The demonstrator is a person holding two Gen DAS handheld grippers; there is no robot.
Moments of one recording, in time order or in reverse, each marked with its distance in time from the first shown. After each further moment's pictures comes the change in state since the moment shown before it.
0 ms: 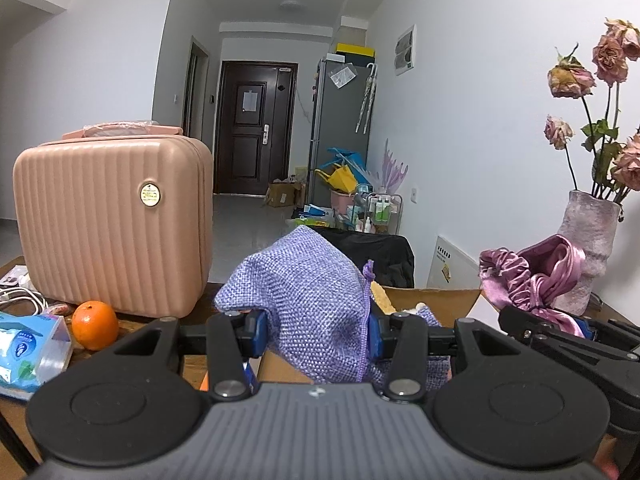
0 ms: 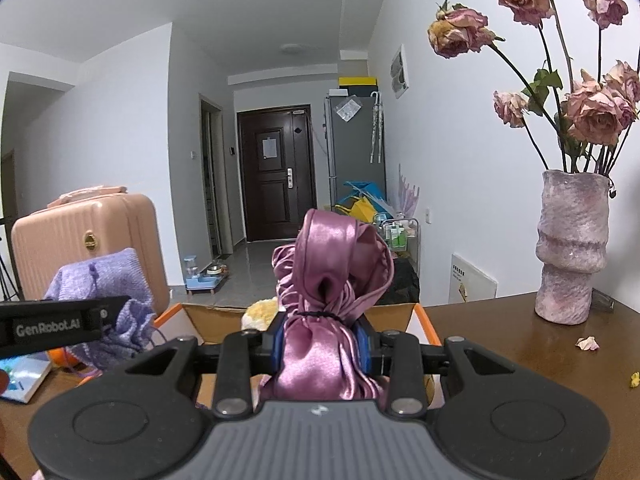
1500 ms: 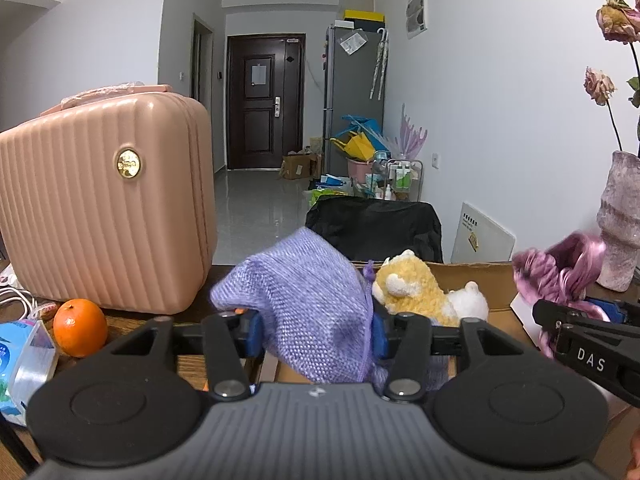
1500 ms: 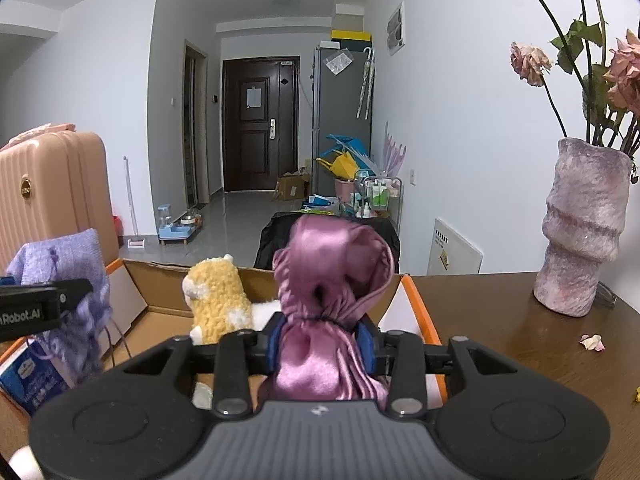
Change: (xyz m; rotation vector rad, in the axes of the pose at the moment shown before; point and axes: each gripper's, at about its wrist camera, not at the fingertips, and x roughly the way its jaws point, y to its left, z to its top) left arm 0.077 0.006 -0.005 0.044 0.092 0.071; right arm 0.078 -0.009 -0.004 -0.059 0.154 -0.074
